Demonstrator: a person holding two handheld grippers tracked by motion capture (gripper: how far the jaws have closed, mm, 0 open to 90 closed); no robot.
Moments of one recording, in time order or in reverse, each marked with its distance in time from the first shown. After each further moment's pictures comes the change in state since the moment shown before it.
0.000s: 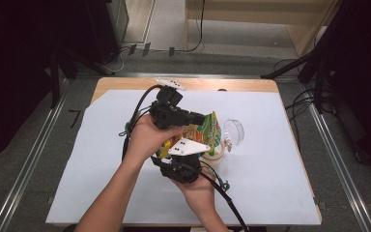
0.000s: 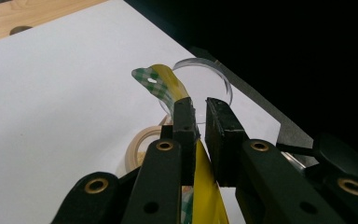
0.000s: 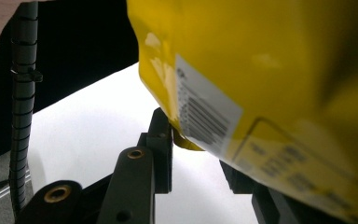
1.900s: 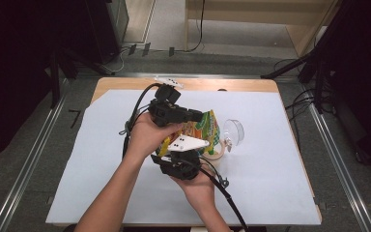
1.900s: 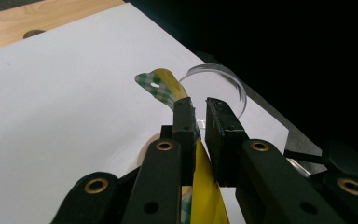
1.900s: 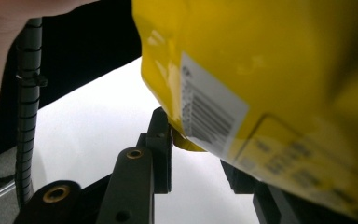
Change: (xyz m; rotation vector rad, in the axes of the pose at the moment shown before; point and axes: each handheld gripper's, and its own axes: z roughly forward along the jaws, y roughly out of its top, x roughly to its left) left arm 0.007 0.001 0.001 -0.019 0.024 -0.001; right arm -0.005 0.005 0.004 0.027 0.012 0.011
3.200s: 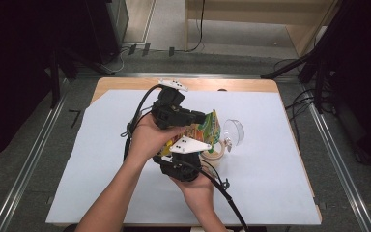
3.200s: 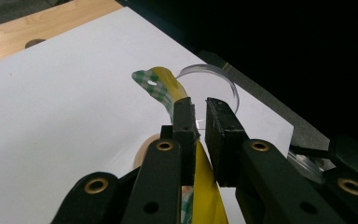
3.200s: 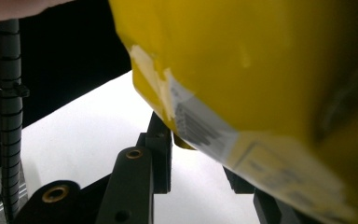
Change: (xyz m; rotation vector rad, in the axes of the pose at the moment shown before) left arm -0.014 0.000 0.001 0.002 0.021 0.049; right arm 0.002 -0.005 -0.002 -0.048 -0.026 0.028
